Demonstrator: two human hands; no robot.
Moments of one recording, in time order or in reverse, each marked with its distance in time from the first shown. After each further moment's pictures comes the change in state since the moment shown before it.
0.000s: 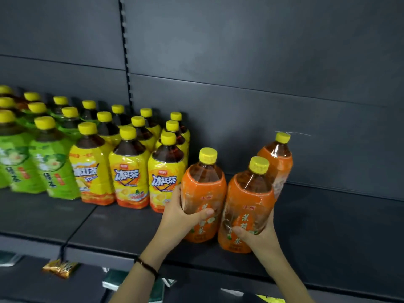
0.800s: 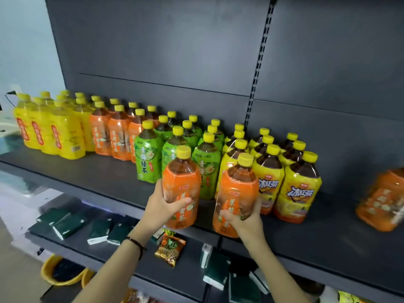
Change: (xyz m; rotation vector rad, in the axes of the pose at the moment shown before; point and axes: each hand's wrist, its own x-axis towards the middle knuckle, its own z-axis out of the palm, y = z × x) left_hand -0.065 0.012 -0.372 0.182 0.239 0.020; right_hand -0.034 -0.032 0.346 -0.051 -0.050 -0.032
